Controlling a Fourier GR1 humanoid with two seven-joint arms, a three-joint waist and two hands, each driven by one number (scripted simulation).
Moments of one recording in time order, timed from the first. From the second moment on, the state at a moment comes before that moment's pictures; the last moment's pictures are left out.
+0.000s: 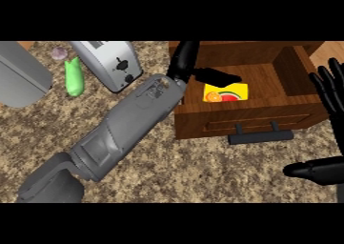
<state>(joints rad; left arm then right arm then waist) -1.26 0.00 -0.66 -0.48 0.61 0.50 -0.33 -0.14 -0.19 -0.21 -1.87 -0.19 0.31 -0.02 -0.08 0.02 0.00</state>
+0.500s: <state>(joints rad) -1.28 0.00 -0.59 -0.54 0.67 0.52 -0.38 -0.06 -0.27 -0.18 -1.97 -0.20 0.43 0.00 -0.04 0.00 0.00</state>
